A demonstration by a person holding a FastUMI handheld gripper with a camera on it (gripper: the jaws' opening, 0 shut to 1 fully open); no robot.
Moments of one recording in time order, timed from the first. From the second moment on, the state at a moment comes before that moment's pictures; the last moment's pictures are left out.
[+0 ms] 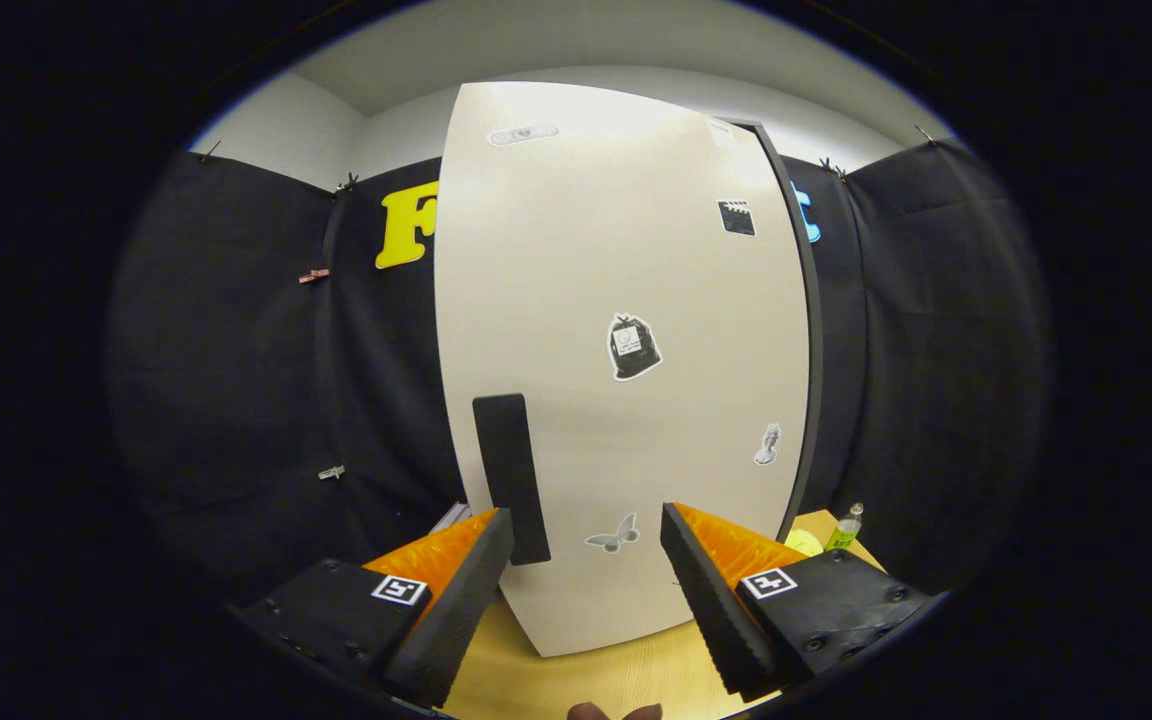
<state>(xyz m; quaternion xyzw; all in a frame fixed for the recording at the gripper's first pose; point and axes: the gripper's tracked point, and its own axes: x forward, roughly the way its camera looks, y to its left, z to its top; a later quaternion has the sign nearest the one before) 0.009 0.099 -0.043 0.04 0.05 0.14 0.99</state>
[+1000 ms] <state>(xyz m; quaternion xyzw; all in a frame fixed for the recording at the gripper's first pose) -0.010 -0.091 0.004 0.04 -0.03 0.04 1.00</state>
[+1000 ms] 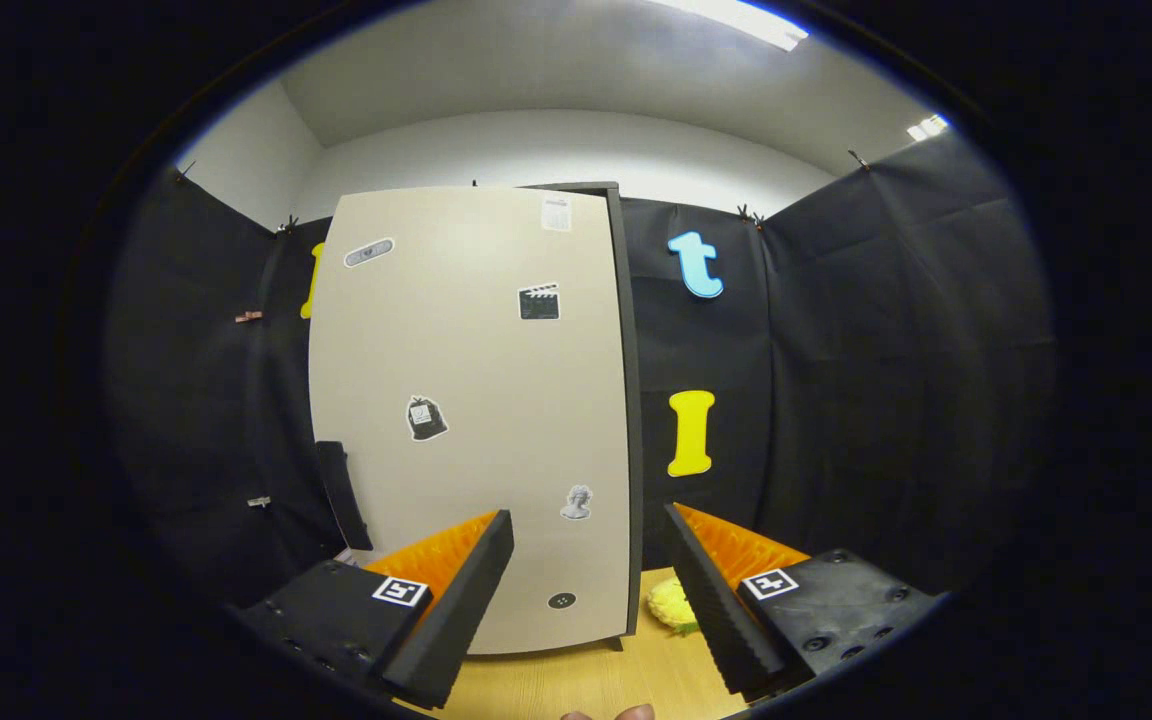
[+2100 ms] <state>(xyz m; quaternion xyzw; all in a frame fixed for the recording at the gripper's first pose) -0.046 -0.079 0.009 0.02 -0.01 0.04 1.00</state>
